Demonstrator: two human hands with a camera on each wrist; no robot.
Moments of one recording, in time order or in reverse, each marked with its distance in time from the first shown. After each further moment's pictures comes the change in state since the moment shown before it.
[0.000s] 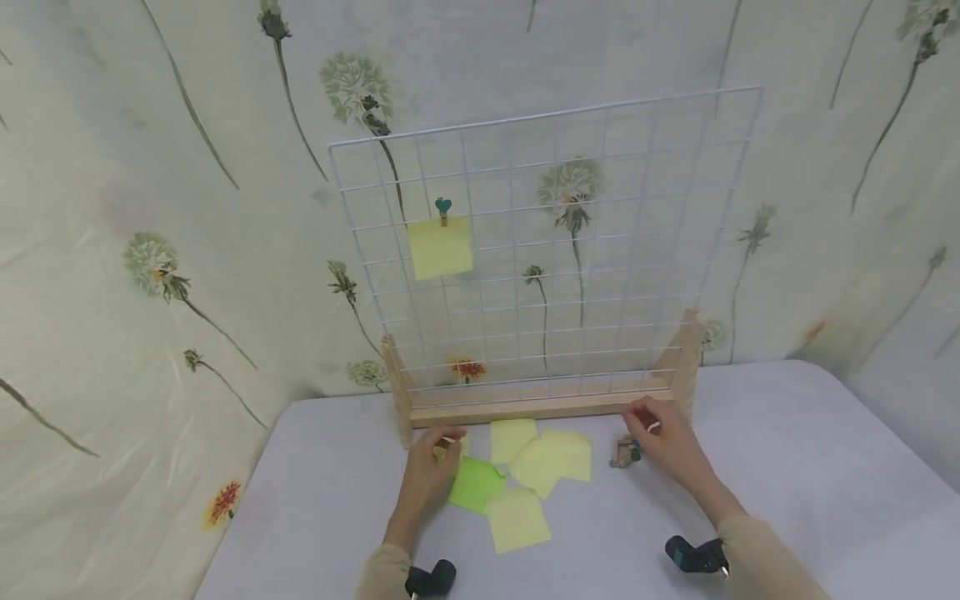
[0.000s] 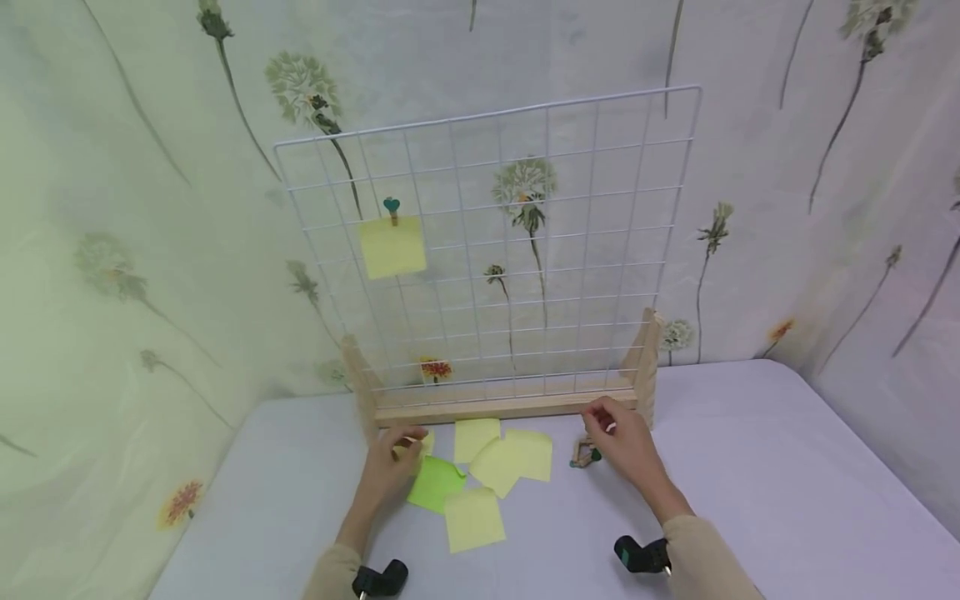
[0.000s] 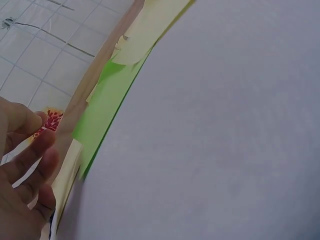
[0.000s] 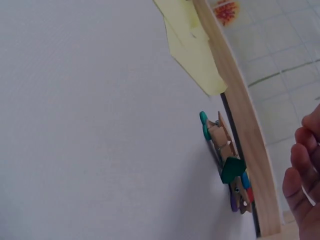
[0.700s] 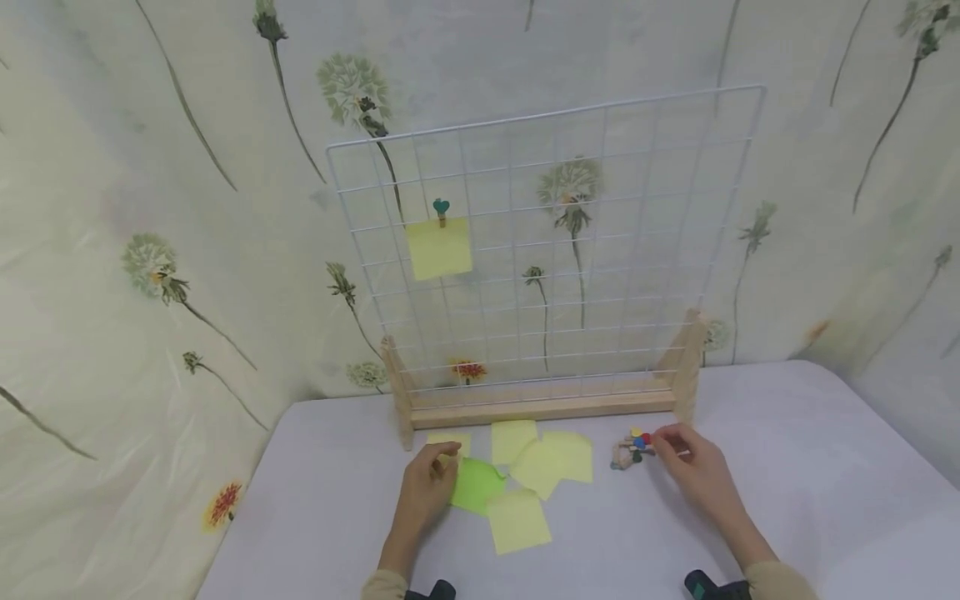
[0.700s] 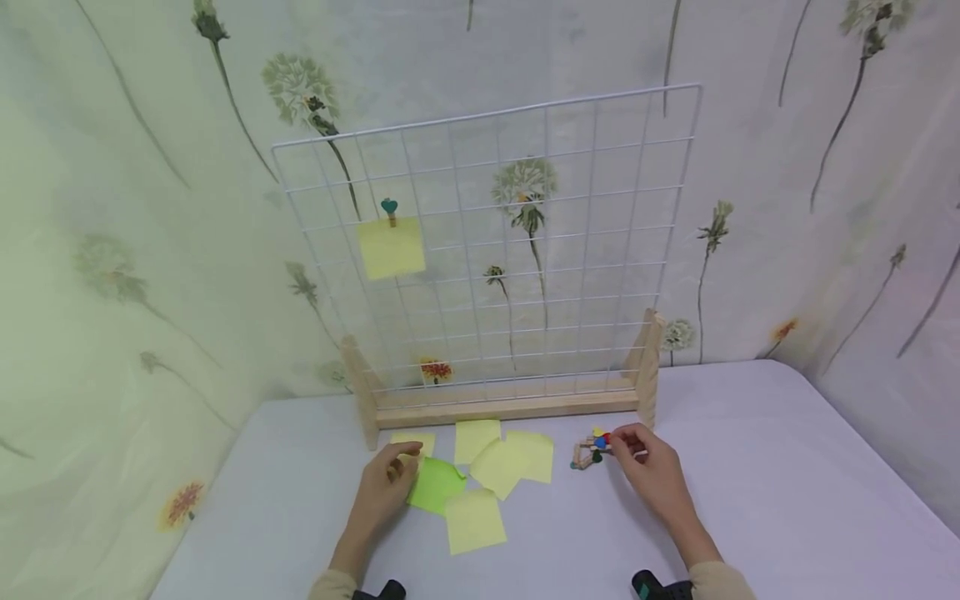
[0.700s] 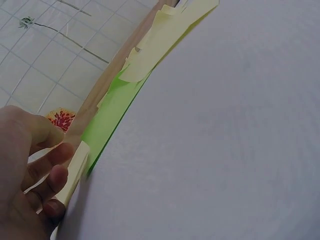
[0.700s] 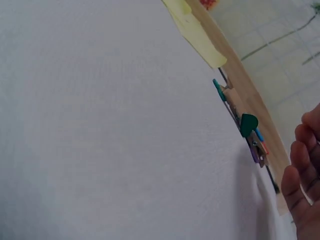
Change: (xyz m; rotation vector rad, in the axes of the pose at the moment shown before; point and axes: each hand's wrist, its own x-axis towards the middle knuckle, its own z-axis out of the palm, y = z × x) left_hand -0.025 -0.003 -0.002 0.086 0.000 -0.093; right_hand -0.039 0.016 -0.011 -0.033 0.032 0.227
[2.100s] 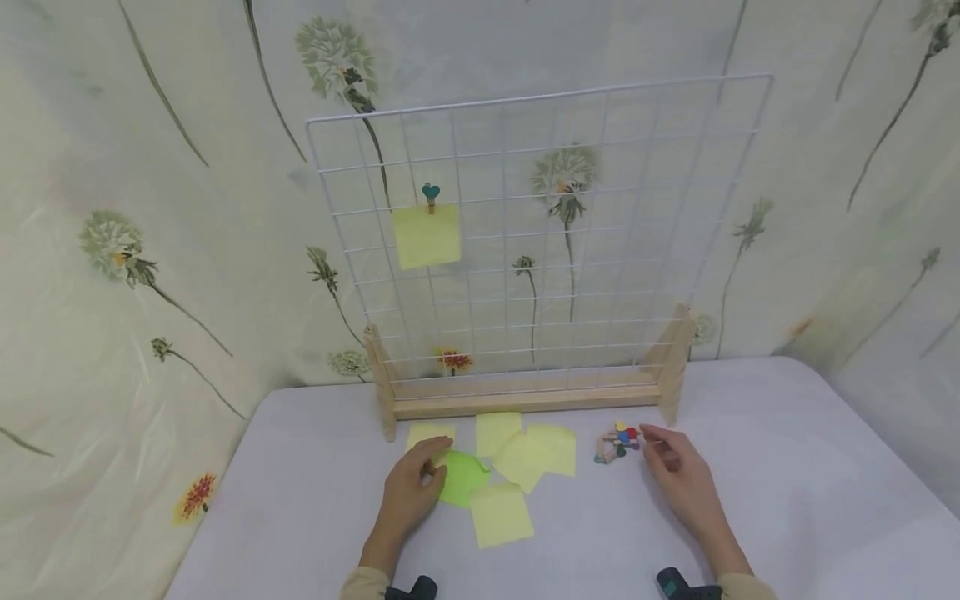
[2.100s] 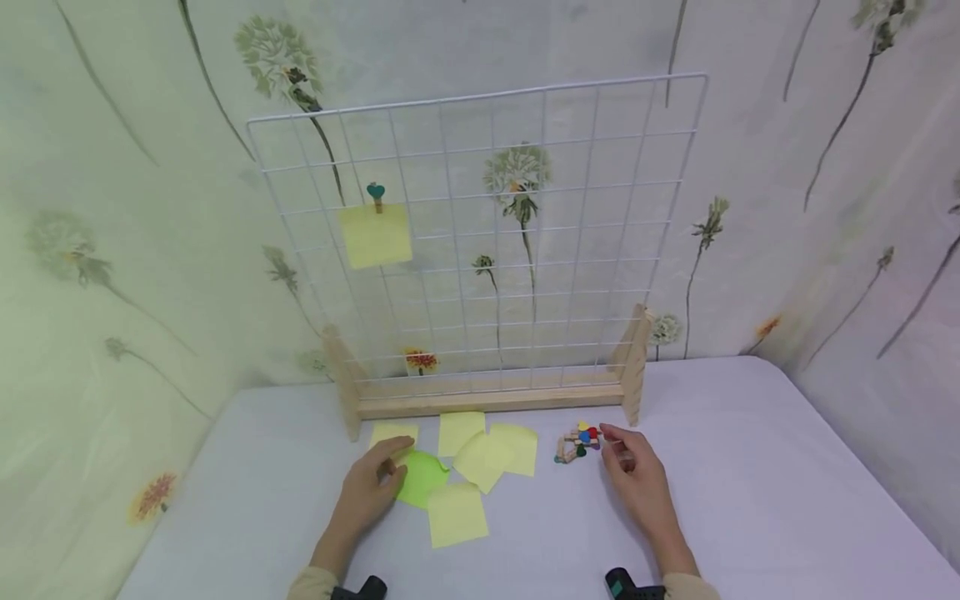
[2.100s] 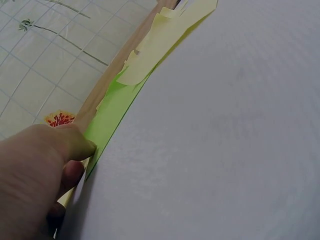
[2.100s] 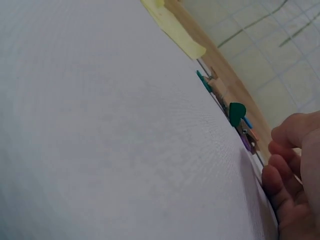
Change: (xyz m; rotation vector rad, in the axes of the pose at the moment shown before) left_hand -0.006 -0.001 0.007 0.161 -0.040 0.035; right_hand -0.017 0.017 0.011 -0.008 0.050 -0.031
